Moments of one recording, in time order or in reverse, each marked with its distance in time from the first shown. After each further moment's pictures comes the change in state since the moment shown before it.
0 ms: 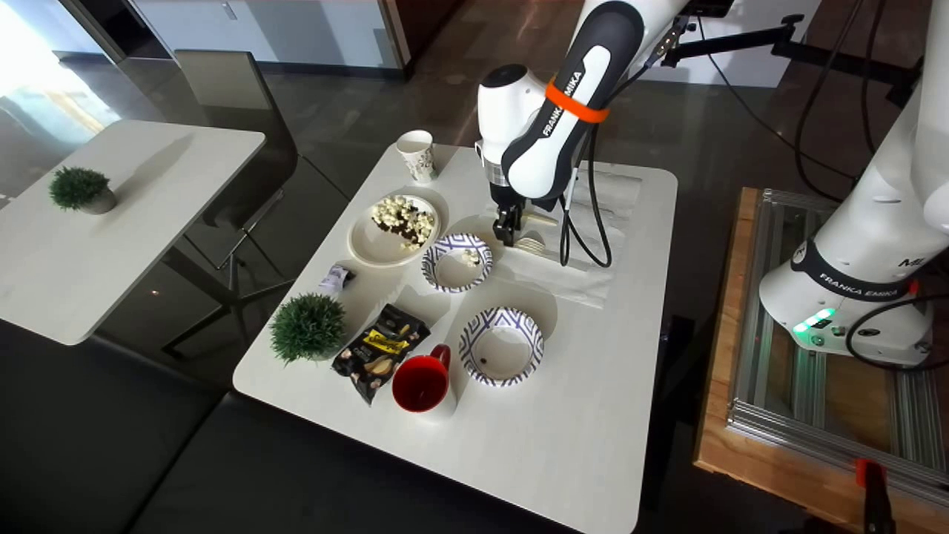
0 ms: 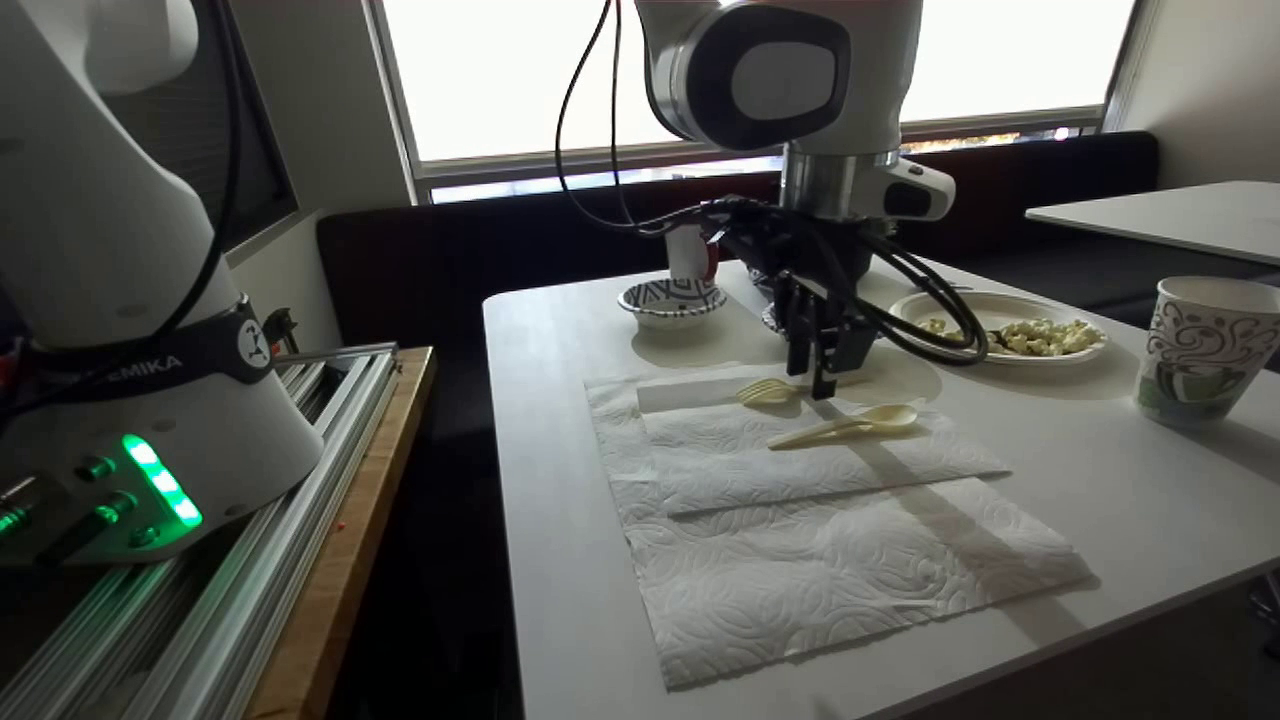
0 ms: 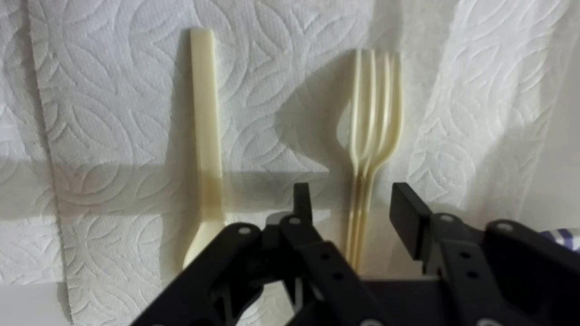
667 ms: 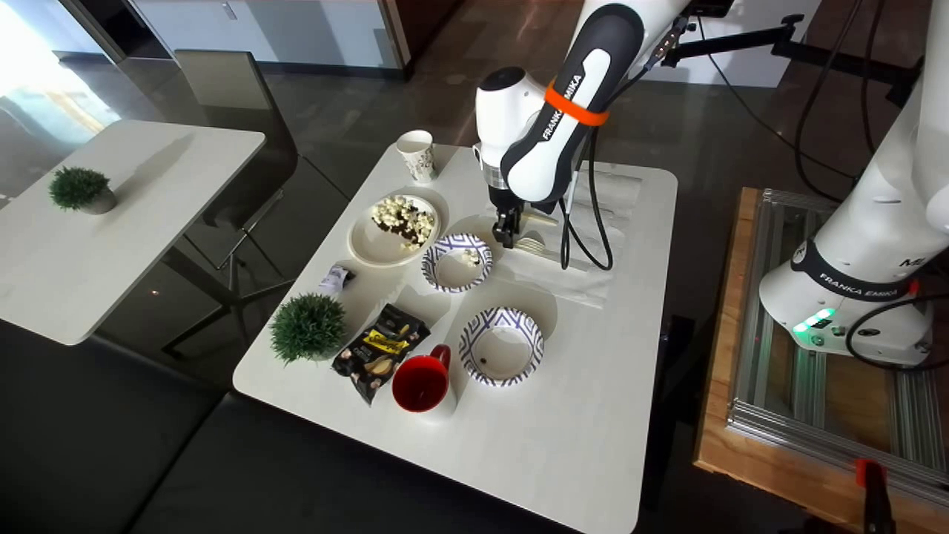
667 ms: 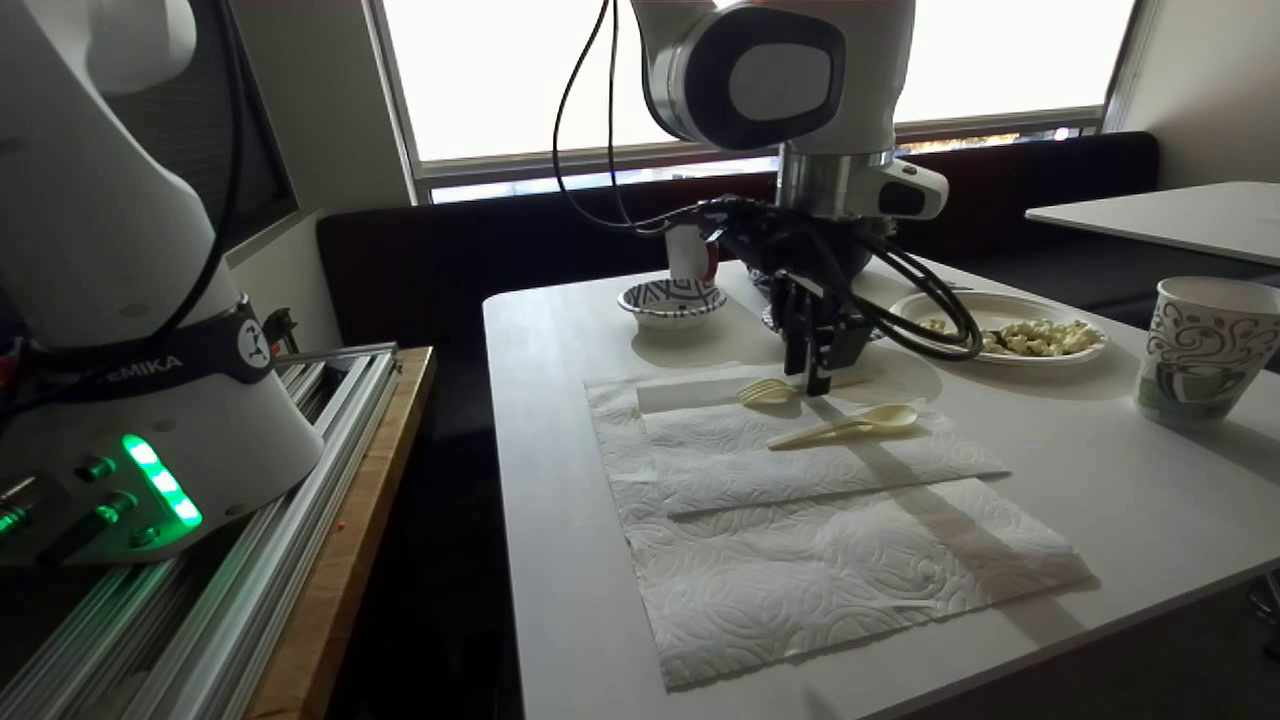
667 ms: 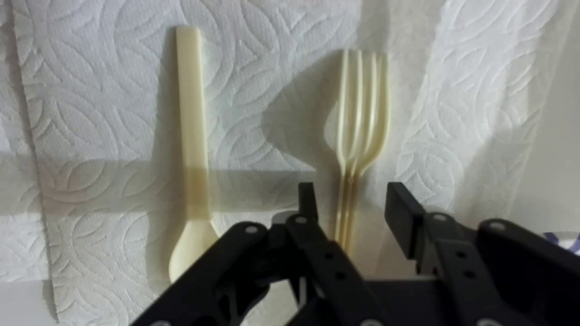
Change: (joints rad) arm 0.017 0.000 -0.004 0.000 0.000 0.000 0.001
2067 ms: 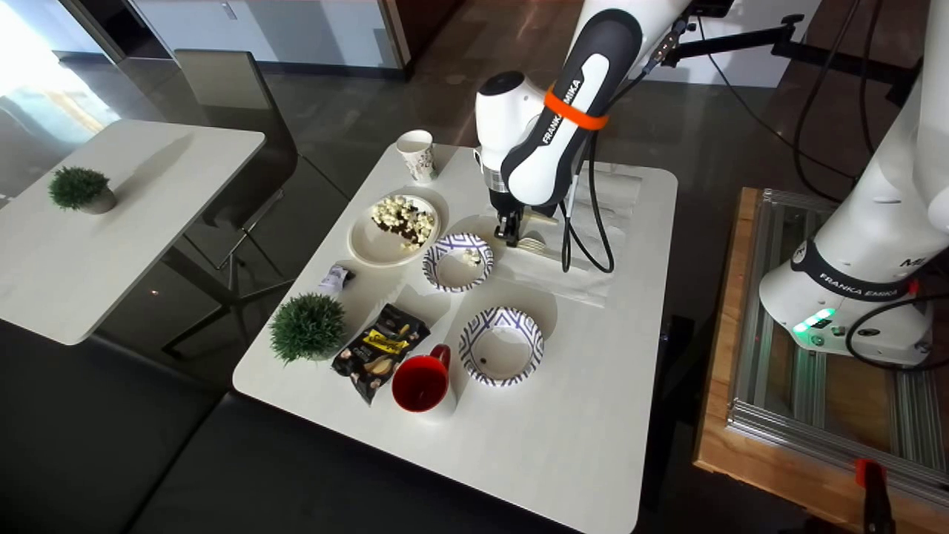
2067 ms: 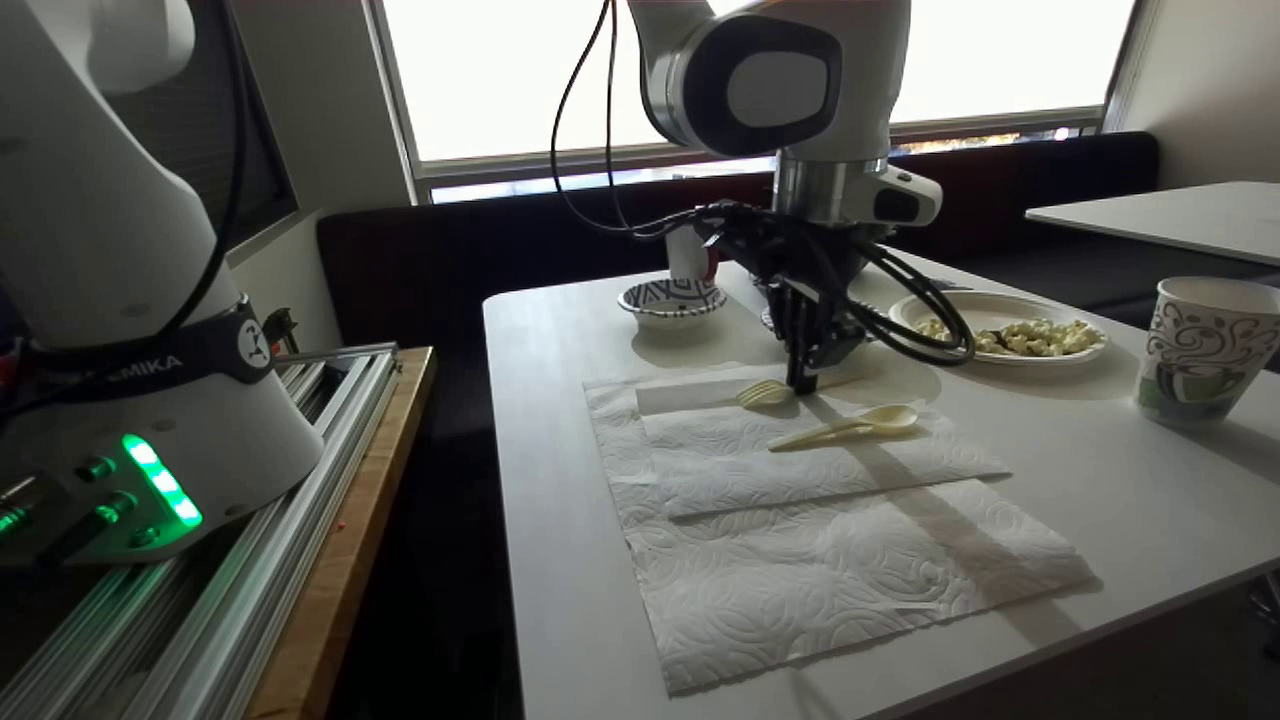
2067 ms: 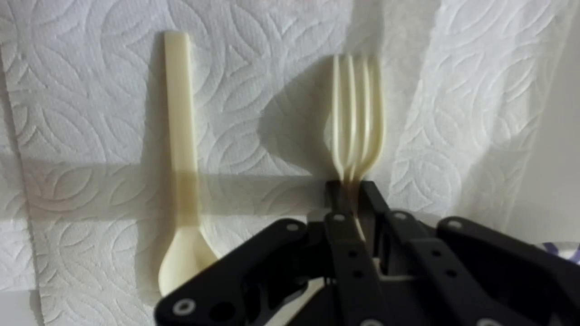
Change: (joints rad) arm 0.013 0.010 -0.007 0.000 -0.001 0.000 0.001
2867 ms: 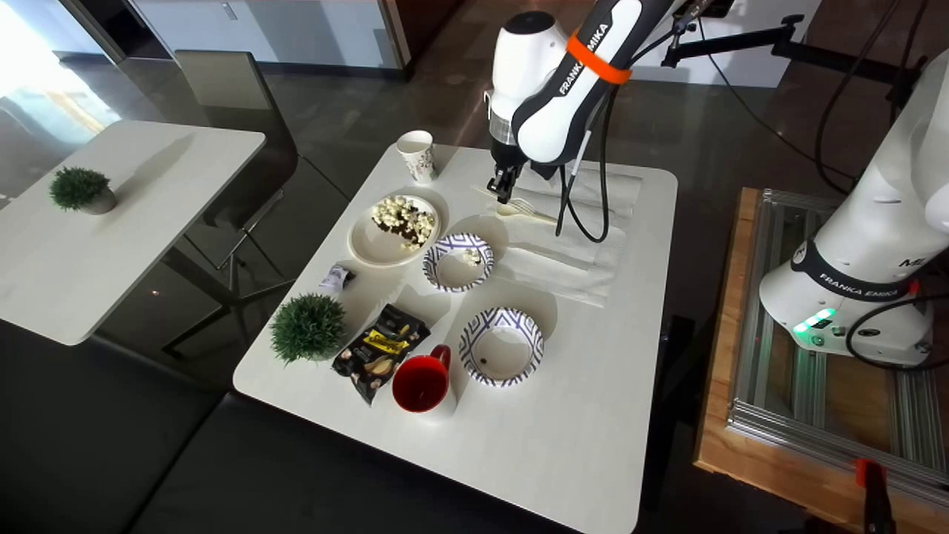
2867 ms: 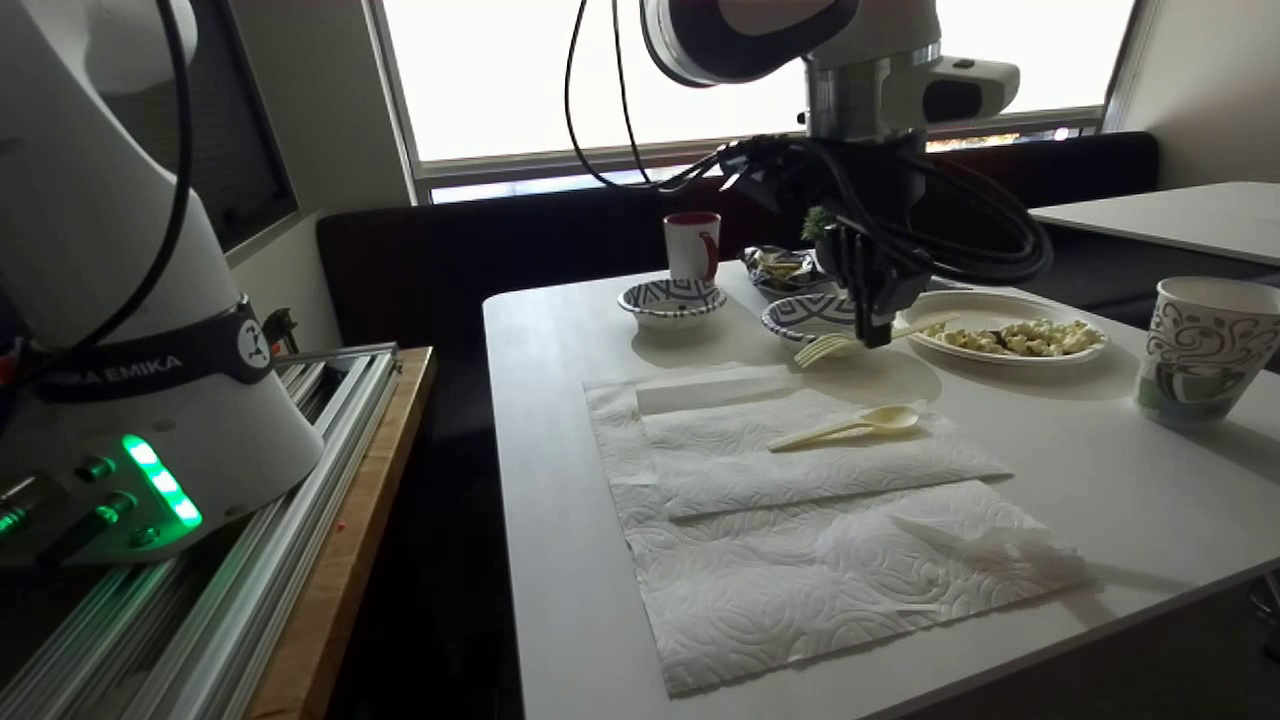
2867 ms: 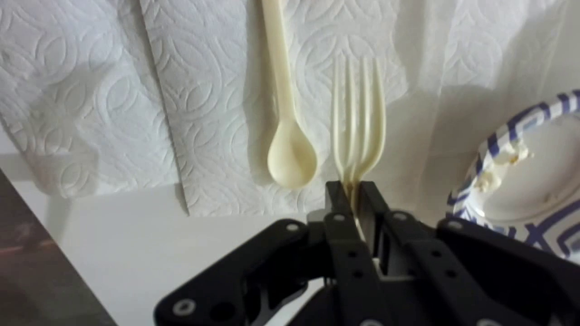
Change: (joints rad) arm -0.022 -0.158 -0.061 -0.067 0.031 0.101 0.058
